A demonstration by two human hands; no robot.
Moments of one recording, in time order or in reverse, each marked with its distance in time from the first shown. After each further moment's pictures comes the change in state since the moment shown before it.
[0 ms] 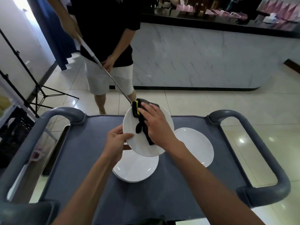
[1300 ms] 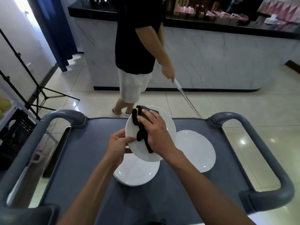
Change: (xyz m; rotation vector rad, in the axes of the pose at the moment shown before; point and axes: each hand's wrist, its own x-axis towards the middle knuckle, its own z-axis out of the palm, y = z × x) left_hand 0.006 -0.004 0.000 0.014 -0.030 -0.005; right_hand -0.010 -0.004 0.013 0.016 0.044 0.031
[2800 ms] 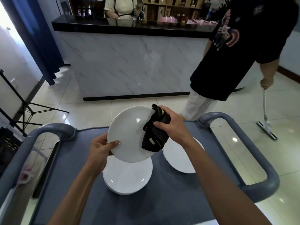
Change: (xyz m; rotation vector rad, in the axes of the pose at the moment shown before) left_hand 0.007 0.009 -0.023 -0.013 -0.068 0.222; right_hand -0.001 0.056 -0.075 0.672 0.053 0.396
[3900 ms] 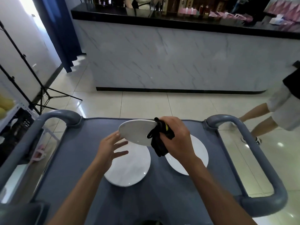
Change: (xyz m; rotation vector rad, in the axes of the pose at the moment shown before) left_hand -0.009 -0.029 0.025 -0.043 0.189 -0.320; right_hand -0.039 0.019 -0.002 -0.358 0.216 -0.551
